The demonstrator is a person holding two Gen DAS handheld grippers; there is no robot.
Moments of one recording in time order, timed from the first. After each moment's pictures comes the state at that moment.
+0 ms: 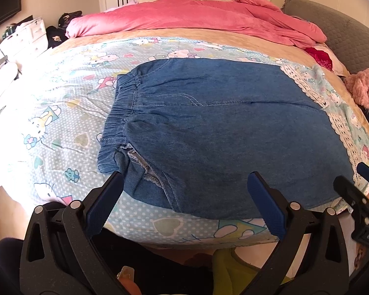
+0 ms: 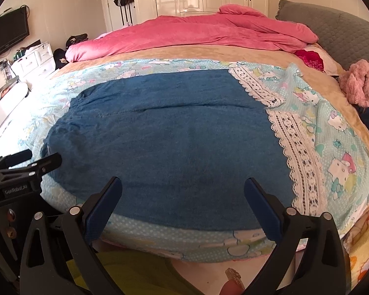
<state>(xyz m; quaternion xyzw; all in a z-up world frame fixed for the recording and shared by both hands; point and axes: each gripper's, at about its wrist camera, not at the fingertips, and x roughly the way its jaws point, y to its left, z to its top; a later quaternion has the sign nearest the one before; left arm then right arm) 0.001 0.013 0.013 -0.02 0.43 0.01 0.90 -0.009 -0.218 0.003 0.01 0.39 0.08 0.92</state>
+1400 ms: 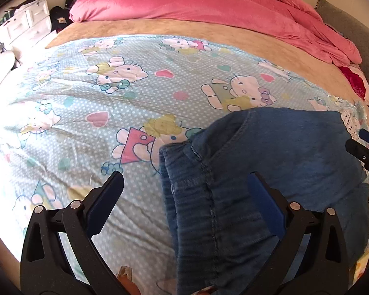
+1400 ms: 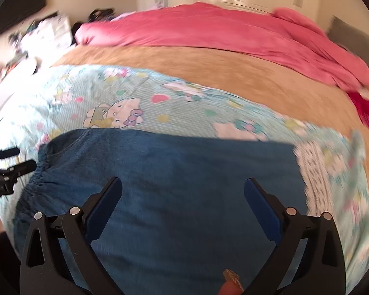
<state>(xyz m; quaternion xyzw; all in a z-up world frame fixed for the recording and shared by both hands) 0.192 0.131 0.007 -0.05 0.48 0.03 0.88 0.262 -0.137 0.014 -0.09 0.42 0.17 0.89</state>
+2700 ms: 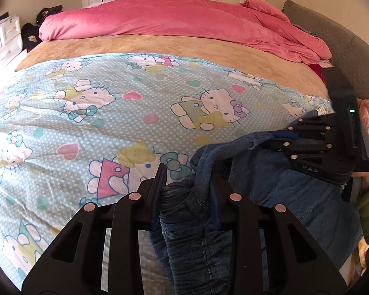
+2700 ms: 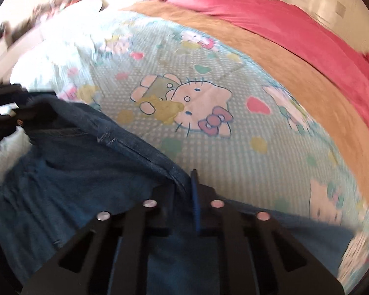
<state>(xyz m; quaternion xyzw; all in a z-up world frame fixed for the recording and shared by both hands) 0.200 0.126 0.012 -0.05 0.43 -0.07 0.90 0.298 -0.047 -0.032 -0.19 0.44 0.34 0.81</state>
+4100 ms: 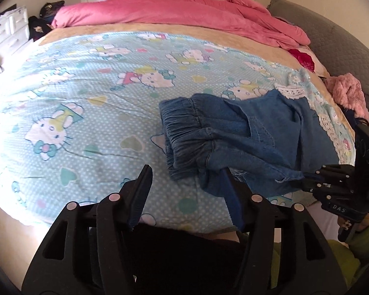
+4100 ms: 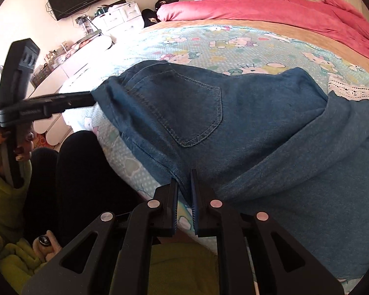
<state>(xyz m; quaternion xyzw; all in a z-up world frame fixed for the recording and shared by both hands) -0.009 0.131 0.029 -0.05 0.44 -0.08 0.89 0.012 -0.122 -0.031 -0.03 0.44 0.35 0.83</state>
